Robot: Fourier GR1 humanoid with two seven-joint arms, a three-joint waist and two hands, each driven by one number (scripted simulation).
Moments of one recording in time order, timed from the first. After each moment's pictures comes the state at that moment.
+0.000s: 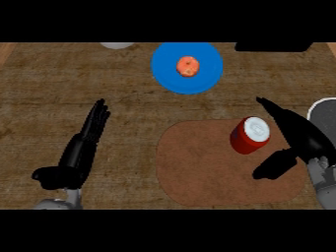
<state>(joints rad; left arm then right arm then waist) -0.03 0.11 -0.19 -1.58 0.06 0.08 -0.11 -0.31 -0.60 0.40 -1.72 0.23 0.16 0.81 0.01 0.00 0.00</state>
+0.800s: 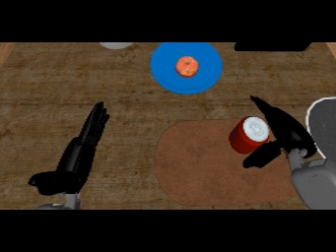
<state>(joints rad) 0.00 0.08 -0.17 -1.60 0.03 0.04 -0.10 -0.30 -0.39 0.27 -1.53 0.43 0.21 0.67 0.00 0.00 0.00</state>
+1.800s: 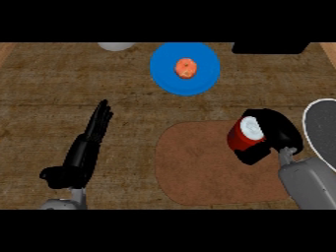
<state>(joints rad) -0.03 0.04 -0.15 -1.55 -0.01 0.04 -0.12 -0.31 -0.34 0.26 -1.39 0.65 0.22 0.46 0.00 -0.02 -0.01</state>
